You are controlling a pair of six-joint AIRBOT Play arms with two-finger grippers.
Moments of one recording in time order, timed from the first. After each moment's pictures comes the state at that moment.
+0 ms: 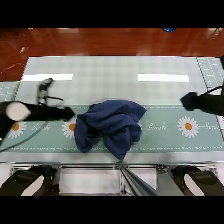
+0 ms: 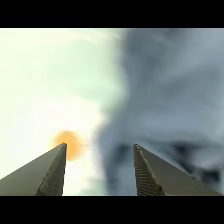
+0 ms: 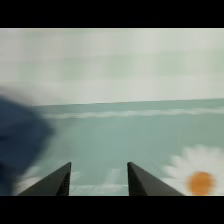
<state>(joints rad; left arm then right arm) -0.10 -0.85 0.71 1.27 -1.04 -1.58 0.00 -0.69 0.87 -1.56 1.15 1.73</state>
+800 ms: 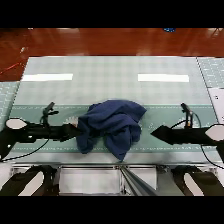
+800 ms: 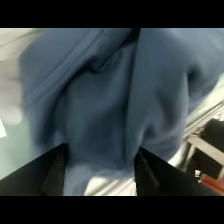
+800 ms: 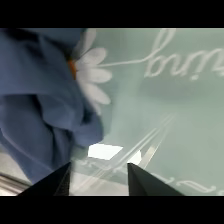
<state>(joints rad) 0.07 -0.94 0.33 0.62 -1.14 -1.12 0.01 -0.66 0.34 -0.89 1.11 1.57</state>
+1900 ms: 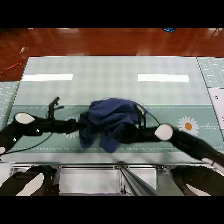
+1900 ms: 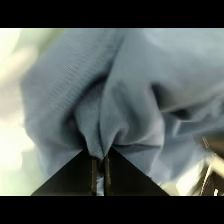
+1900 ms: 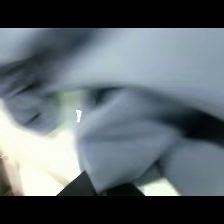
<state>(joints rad) 0.00 -1.01 0.43 0.60 -1.02 -1.11 0.70 -1.06 0.56 -0.60 0.62 1.57</state>
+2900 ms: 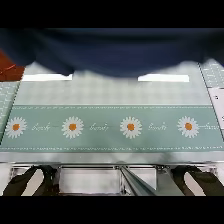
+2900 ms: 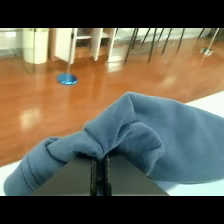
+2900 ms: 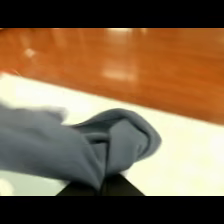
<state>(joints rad) 0.36 -0.82 1.85 0.58 -1.39 -1.26 -0.10 -0.79 1.94 -1.11 1.60 1.48</state>
